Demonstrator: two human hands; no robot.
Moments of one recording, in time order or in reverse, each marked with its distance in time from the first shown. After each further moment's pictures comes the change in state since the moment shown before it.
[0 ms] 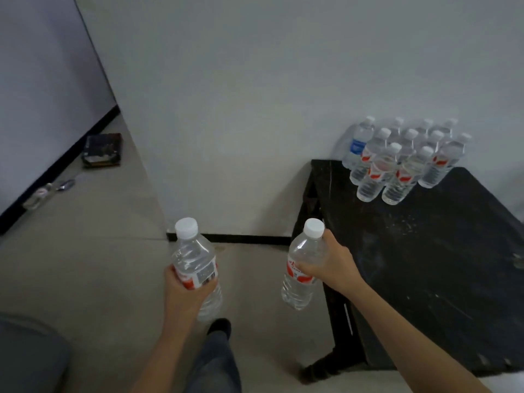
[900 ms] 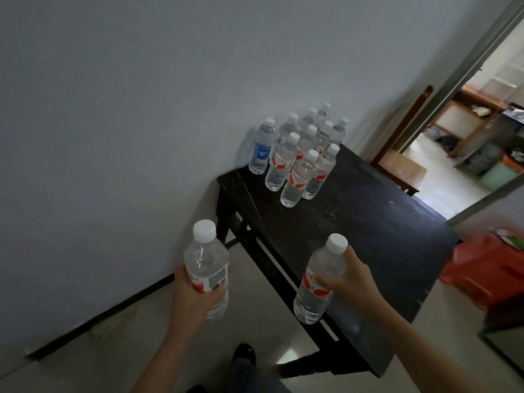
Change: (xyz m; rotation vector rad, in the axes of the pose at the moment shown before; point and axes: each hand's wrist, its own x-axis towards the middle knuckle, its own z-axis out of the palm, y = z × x) left_hand 0.215 0.069 0.167 0.006 -0.797 0.052; right_hand 0.088 0.007 -0.032 0.178 0.518 0.548
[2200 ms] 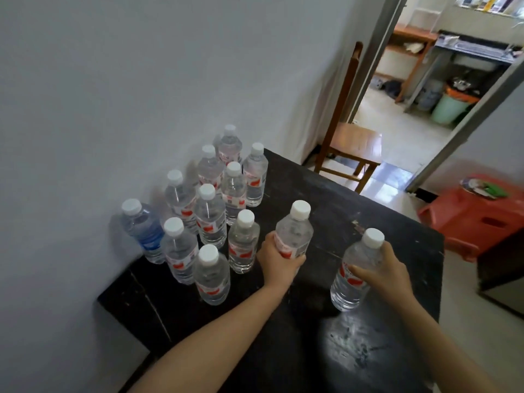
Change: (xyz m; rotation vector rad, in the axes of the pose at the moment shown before) left_hand 0.219 0.074 0.462 0.174 -0.400 0.119; right_hand 0.273 0.106 -0.194 -0.027 0.424 0.296
